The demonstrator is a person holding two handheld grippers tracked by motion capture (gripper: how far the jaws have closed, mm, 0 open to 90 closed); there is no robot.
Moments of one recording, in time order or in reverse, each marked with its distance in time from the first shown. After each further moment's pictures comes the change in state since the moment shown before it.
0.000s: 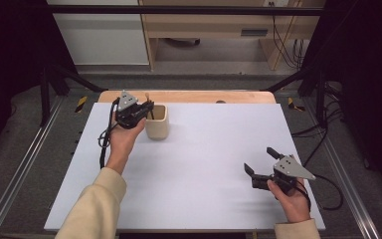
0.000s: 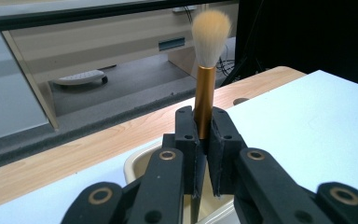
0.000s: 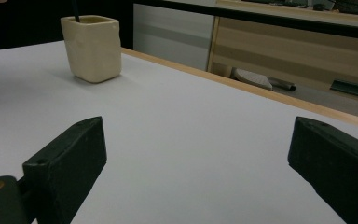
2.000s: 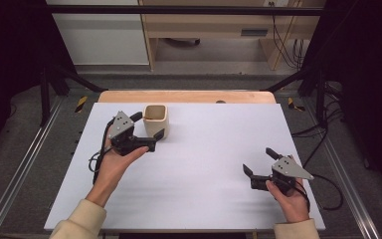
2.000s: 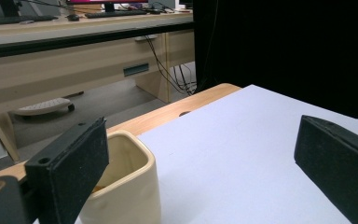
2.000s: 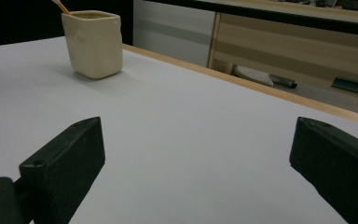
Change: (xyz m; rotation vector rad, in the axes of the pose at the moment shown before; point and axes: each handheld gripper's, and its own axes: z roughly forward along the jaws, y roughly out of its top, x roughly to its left) left arm -0.052 -0.010 -0.066 -0.115 -0.144 0.047; right arm 0.003 0.000 0.001 0.015 0.001 -0.003
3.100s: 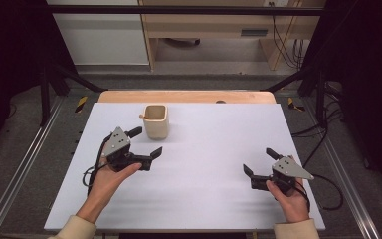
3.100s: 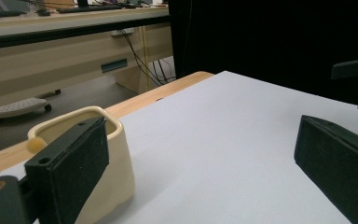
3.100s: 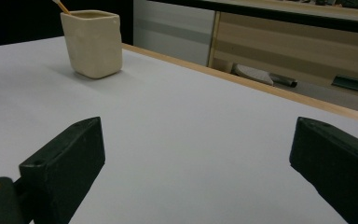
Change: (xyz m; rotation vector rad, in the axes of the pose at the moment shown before) left arm -0.013 -0.027 -0.028 0.012 -0.088 0.018; right arm -0.001 -0.001 0.000 0.004 0.000 0.004
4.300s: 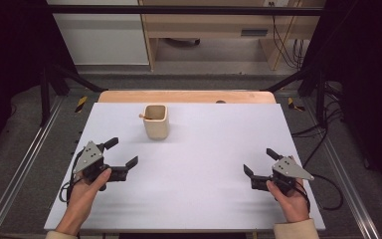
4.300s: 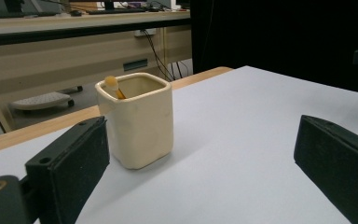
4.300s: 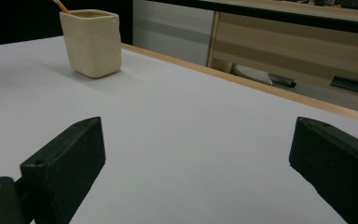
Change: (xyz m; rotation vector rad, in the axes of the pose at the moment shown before) left arm 0.027 -0.042 -0.054 -0.032 0.070 -0.017; right arm 0.000 -0.001 -0.001 -0.002 -0.003 -0.002
